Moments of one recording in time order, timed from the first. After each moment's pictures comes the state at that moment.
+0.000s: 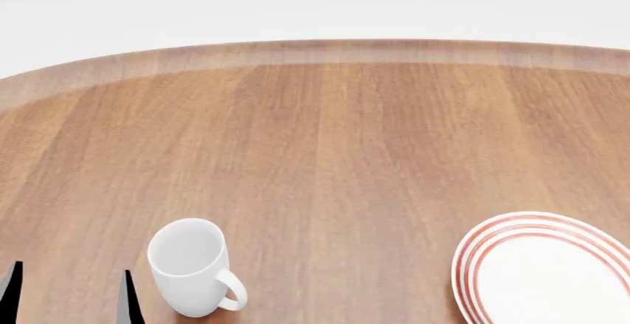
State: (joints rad) left arm -0.16 -0.28 0.44 -0.39 -0.02 0.92 -0.45; right arm -0.71 0.65 -0.43 -0.33 0.16 -0.59 0.58
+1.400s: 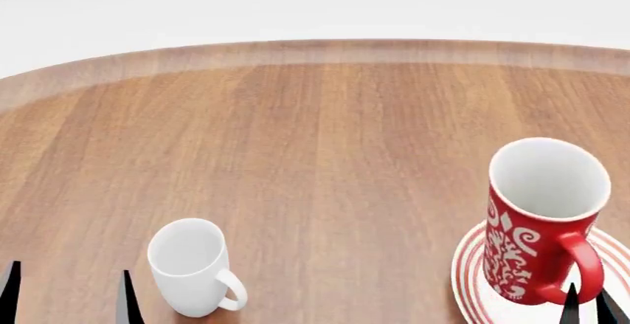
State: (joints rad) left arm -0.17 -0.29 0.45 -0.41 -0.01 0.95 -0.46; right arm 0.52 1.46 -0.99 -1.01 1.14 -0.08 1.29
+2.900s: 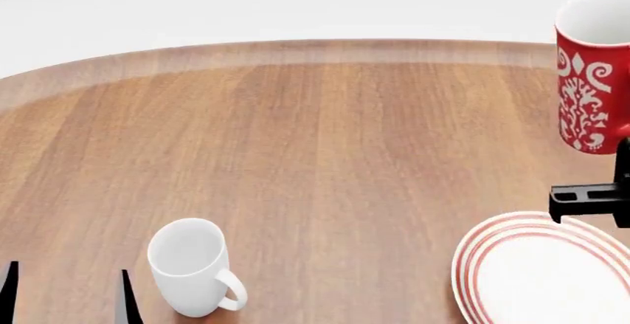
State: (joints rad) left arm -0.17 -0.29 0.45 -0.41 0.00 0.95 -0.49; right arm 1.03 1.34 -0.70 -0.47 1.48 0.55 0.72
